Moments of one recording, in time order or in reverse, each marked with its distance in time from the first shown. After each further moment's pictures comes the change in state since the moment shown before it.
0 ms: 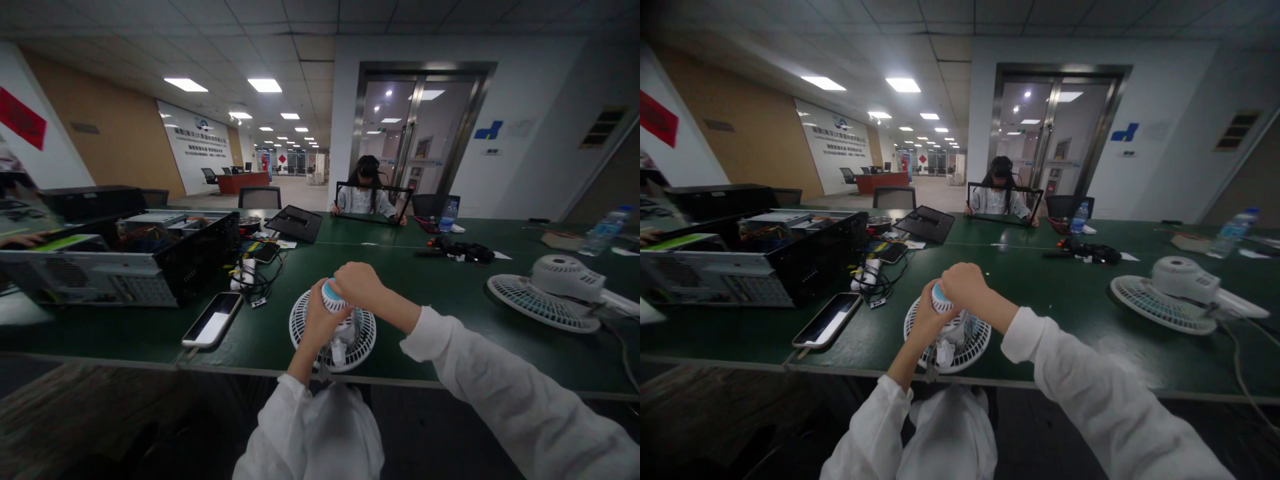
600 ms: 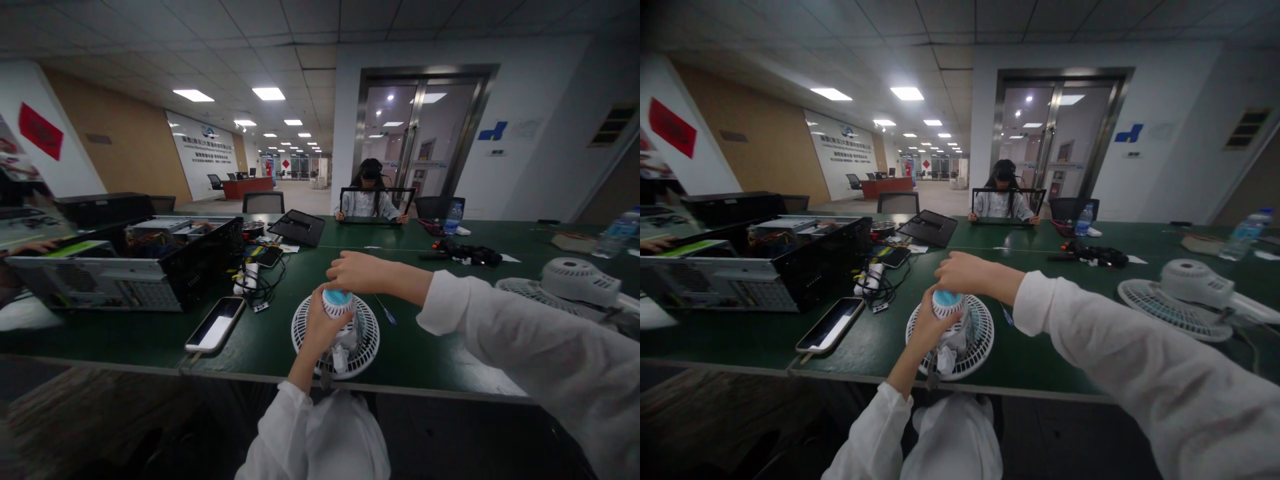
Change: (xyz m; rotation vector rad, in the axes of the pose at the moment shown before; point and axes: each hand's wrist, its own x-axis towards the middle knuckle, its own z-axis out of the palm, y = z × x) left_hand 0.000 0.003 -0.001 0.021 0.000 -0.045; right_hand 0.018 0.032 -0.027 -0.281 0.002 -0.732
